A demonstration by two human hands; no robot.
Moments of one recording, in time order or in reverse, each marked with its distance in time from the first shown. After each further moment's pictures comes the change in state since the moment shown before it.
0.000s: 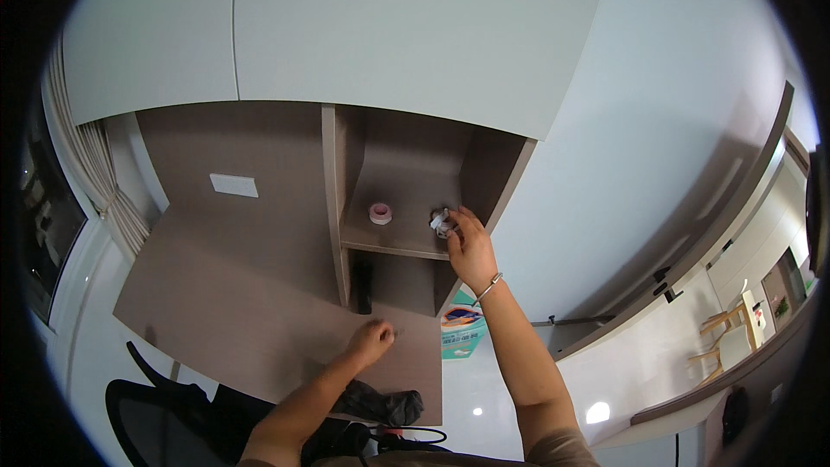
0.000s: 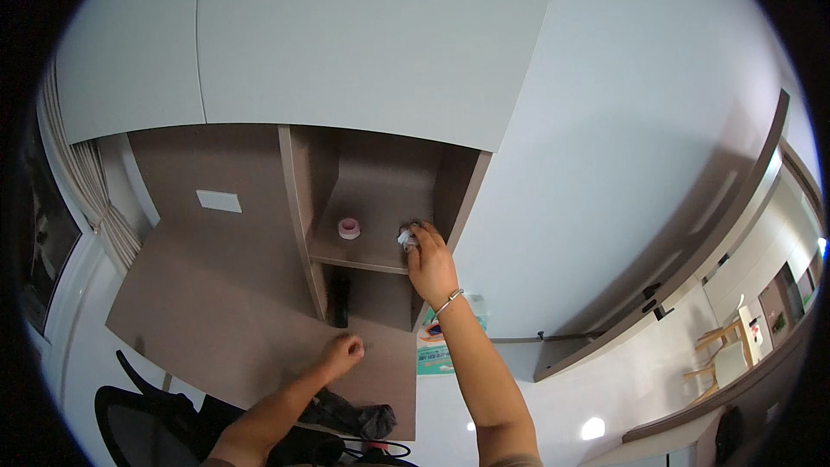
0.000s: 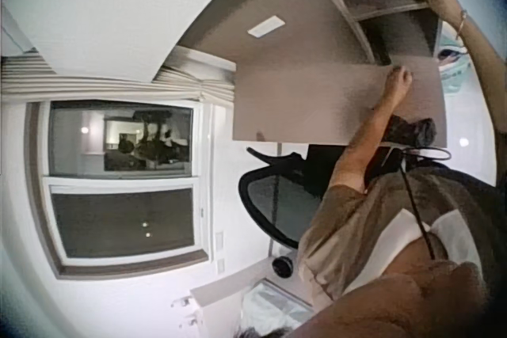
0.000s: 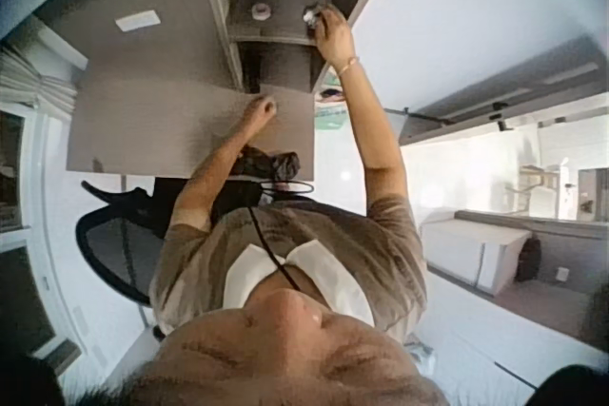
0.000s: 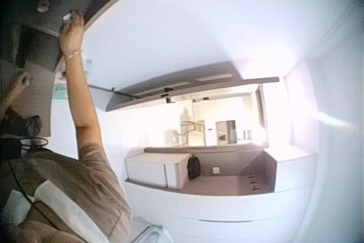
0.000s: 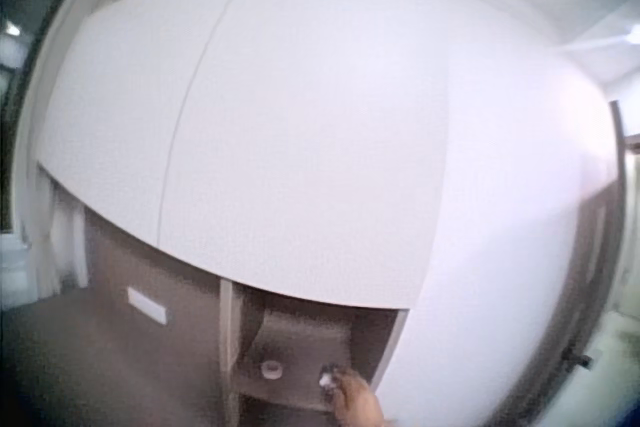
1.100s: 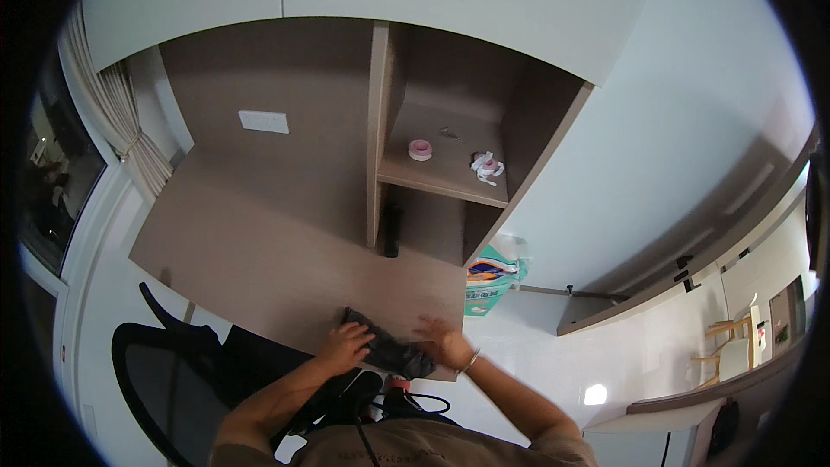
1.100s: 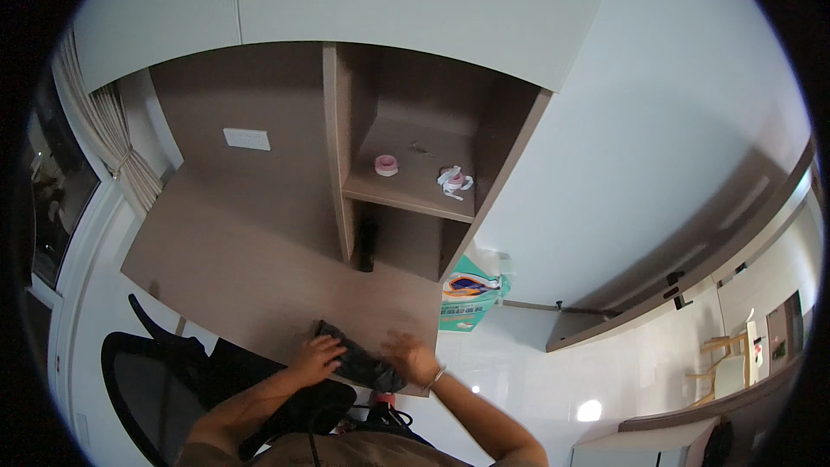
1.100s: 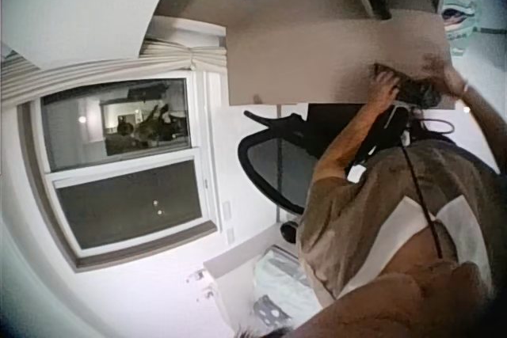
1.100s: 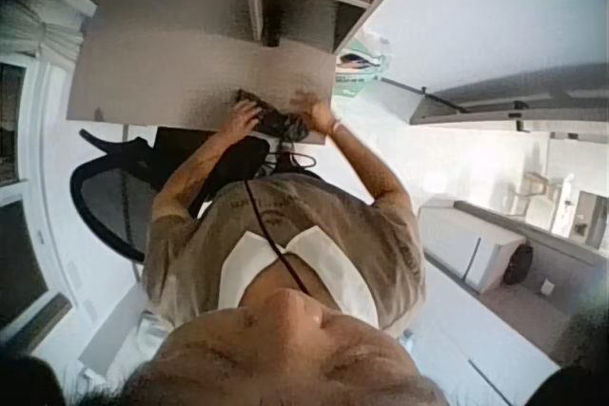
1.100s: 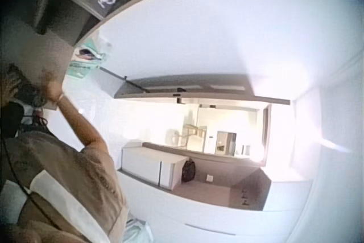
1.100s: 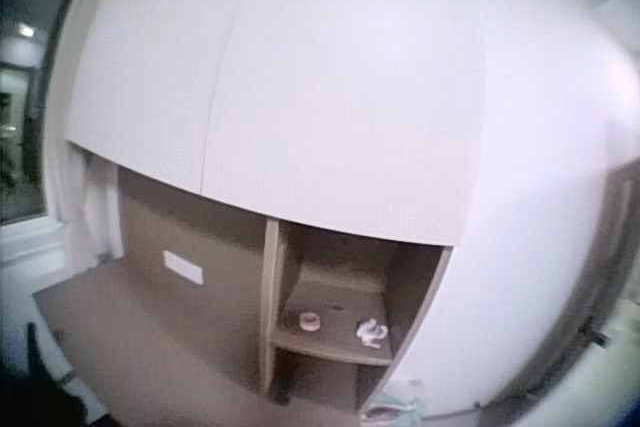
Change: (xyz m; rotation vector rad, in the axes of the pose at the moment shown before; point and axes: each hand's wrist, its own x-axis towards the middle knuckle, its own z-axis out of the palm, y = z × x) left_hand -0.175 -0.079 0.000 0.358 -0.088 0.129; right_hand -0.299 0.049 0.087 -0.051 -0.727 -0.376
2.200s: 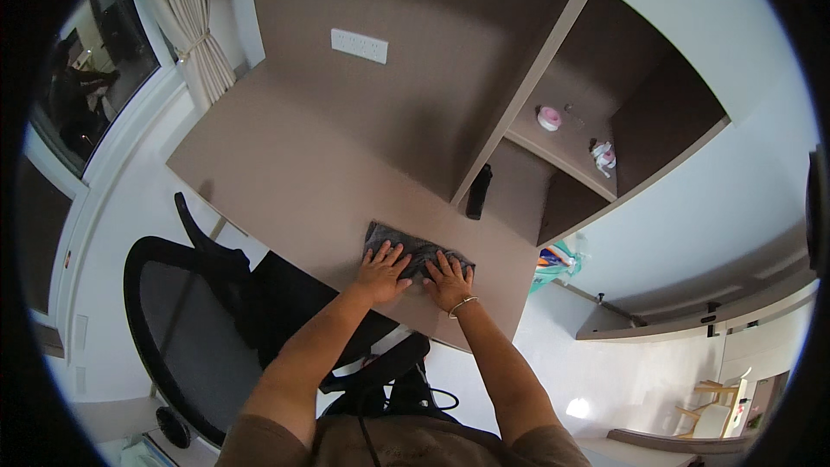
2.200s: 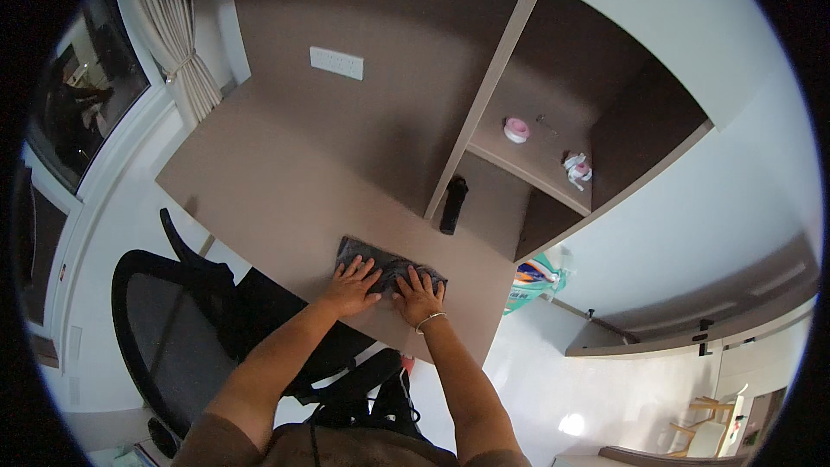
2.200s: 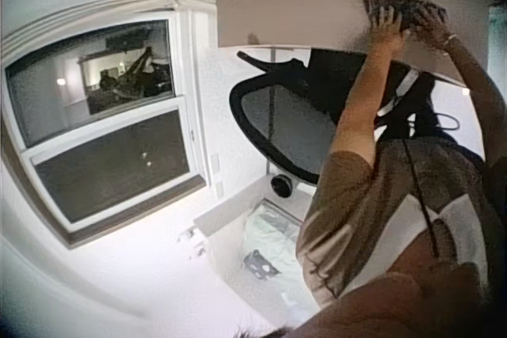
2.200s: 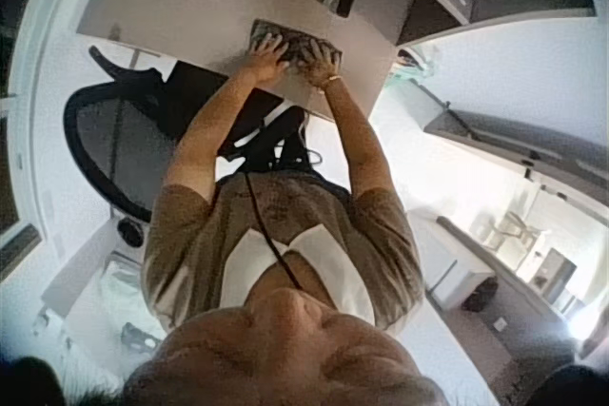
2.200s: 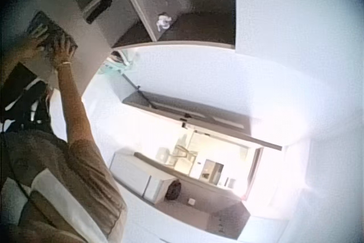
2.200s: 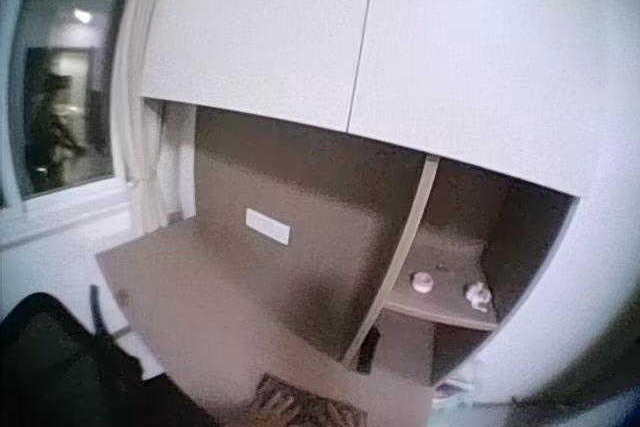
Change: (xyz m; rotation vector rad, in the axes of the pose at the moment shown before) left_hand 0.001 -0.056 -0.016 0.114 -0.255 -0.423; right_hand 0.120 -0.048 0.098 -0.137 -0.410 0.451
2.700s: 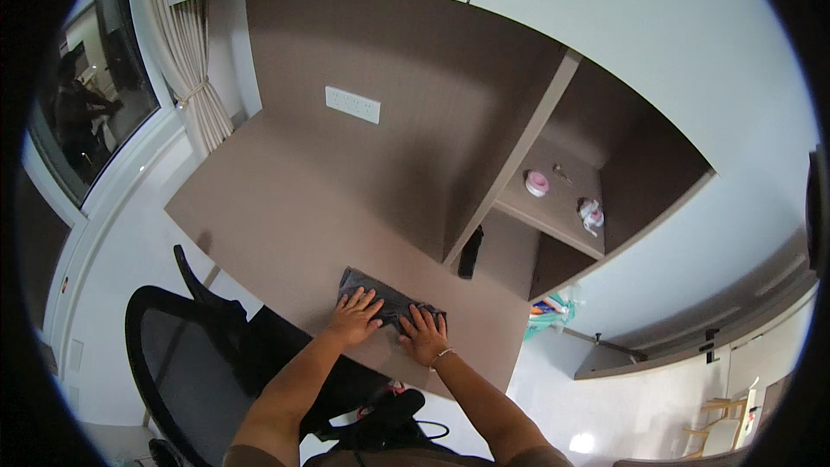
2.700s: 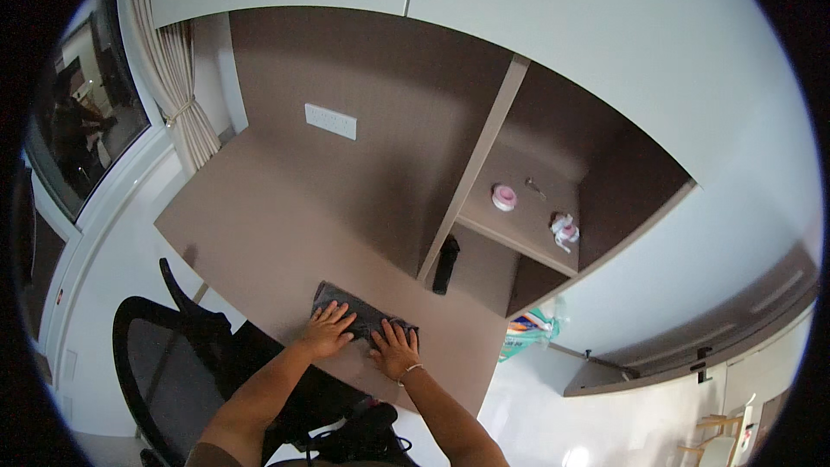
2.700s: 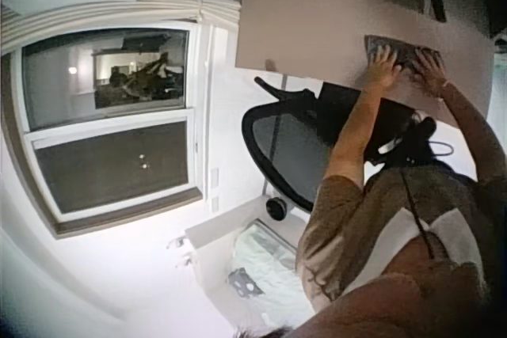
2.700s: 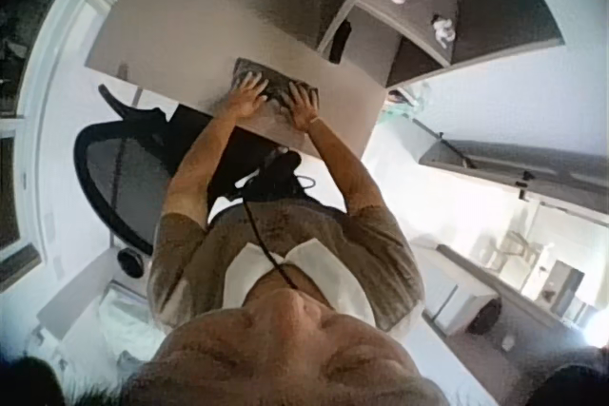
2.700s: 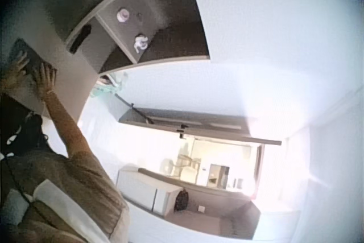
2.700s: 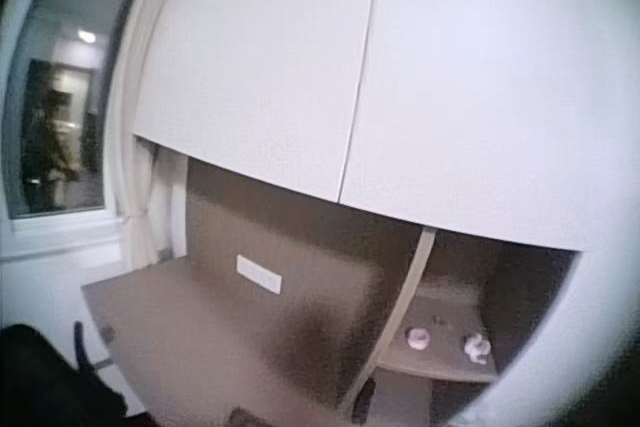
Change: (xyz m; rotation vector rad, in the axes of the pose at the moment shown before) left_hand 0.015 -0.064 -0.012 0.035 0.145 -0.002; right_hand 0.030 -0.022 -0.012 0.015 -0.042 -0.147
